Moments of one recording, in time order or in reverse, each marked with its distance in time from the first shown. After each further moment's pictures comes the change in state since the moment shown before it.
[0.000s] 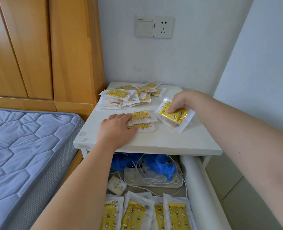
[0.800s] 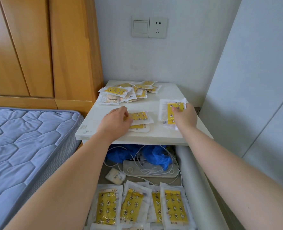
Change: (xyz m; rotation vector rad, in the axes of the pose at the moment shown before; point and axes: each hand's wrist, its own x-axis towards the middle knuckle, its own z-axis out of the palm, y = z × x) left_hand -0.002 0.000 0.001 -0.169 0.034 0.023; right_hand -0.035 0.035 0.097 0.987 0.752 0.032
